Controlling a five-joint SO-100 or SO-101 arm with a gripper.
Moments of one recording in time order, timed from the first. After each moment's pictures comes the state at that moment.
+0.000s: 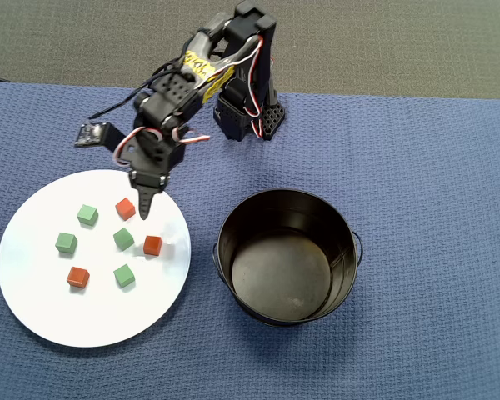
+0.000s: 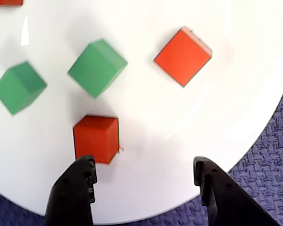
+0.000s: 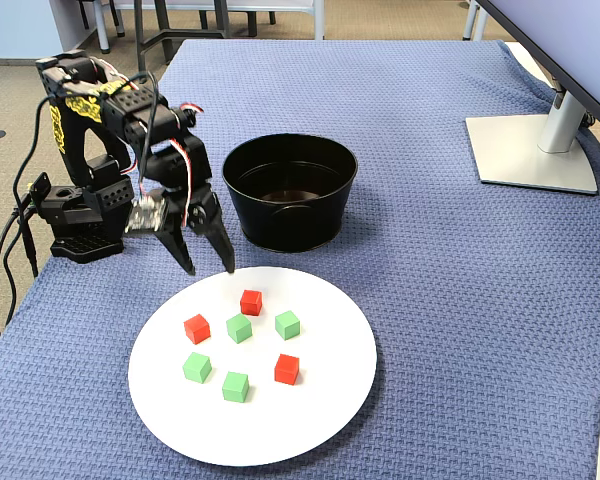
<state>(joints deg) 39.6 93.9 101.6 65.5 -36.2</state>
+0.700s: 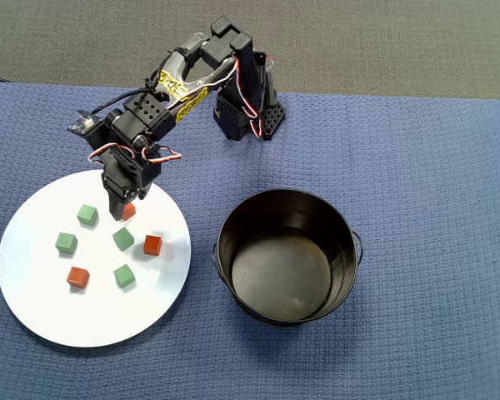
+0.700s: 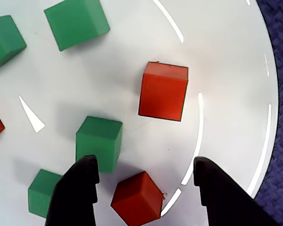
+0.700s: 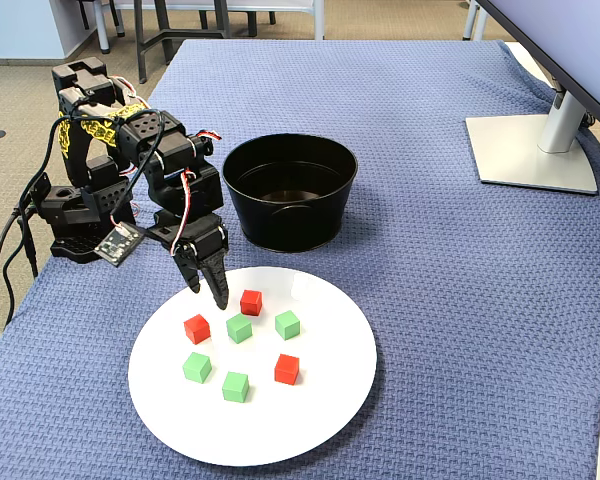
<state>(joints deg) 42.4 79.4 87.5 70.8 -6.3</state>
